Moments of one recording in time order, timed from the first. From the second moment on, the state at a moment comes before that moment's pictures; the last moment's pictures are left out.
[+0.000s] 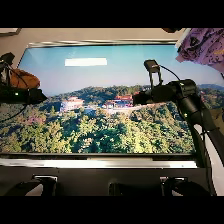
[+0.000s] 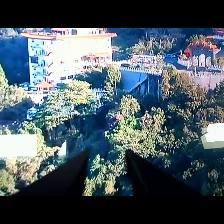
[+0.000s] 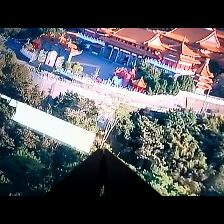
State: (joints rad) left arm 0.00 -1.08 1.32 1.32 -1.30 -1.58; right arm 0.32 -1.26 1.26 1.74 -0.99 -1.59
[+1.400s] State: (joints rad) left arm 0.37 -2.13 2.06 1.65 -0.88 -1.81; right arm 0.32 -1.26 1.26 1.74 -0.99 -1.59
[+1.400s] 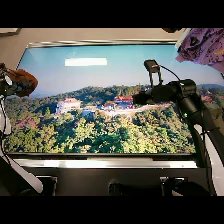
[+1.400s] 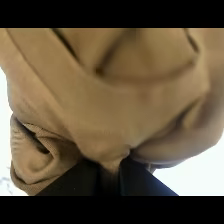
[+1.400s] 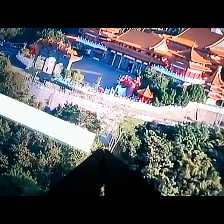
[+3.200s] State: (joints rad) left arm -0.28 -0.89 0.90 1.39 -0.87 -2.26; right arm 0.27 -1.24 1.29 1.77 -1.02 -1.53
